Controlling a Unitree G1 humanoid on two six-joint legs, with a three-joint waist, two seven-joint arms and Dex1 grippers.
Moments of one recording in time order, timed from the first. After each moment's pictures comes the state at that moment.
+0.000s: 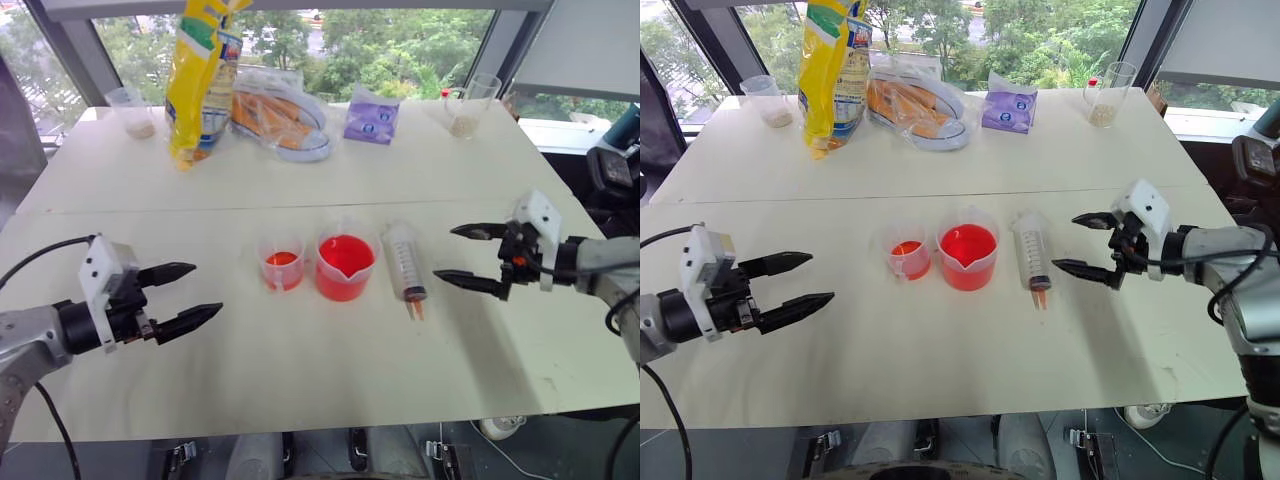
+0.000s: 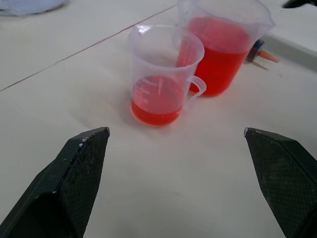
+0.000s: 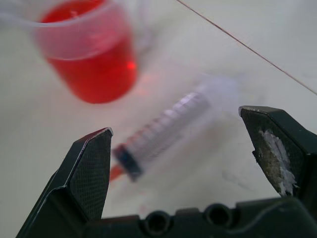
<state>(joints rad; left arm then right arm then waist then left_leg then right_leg) 0.18 0.88 0.47 -0.54 -0.79 0.68 -0.90 -0.36 -0.98 -0.09 -0.13 0.42 0.63 1.03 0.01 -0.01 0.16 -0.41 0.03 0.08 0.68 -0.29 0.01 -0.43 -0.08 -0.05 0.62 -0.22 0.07</state>
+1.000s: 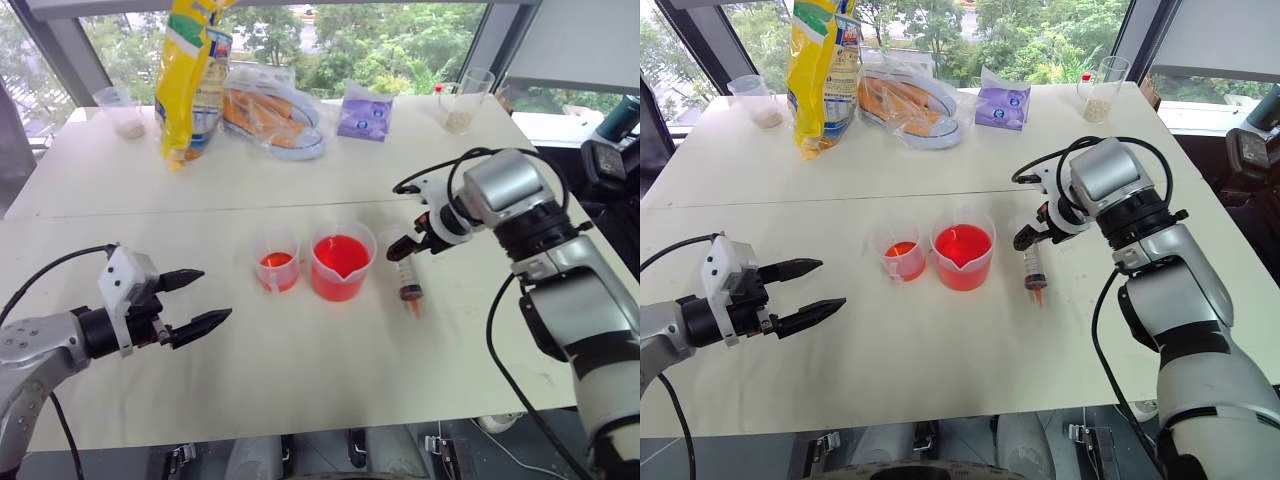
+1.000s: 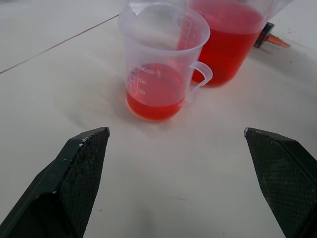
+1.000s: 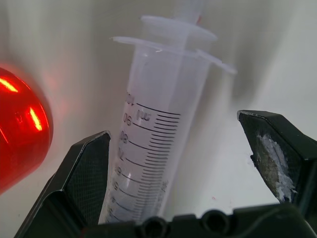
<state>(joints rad) 0.19 0.84 0.42 -0.56 -0.71 0.64 -0.86 -1.18 -0.57 0.49 0.50 0.28 1.54 0.71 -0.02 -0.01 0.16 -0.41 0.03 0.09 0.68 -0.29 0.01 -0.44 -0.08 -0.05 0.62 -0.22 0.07</state>
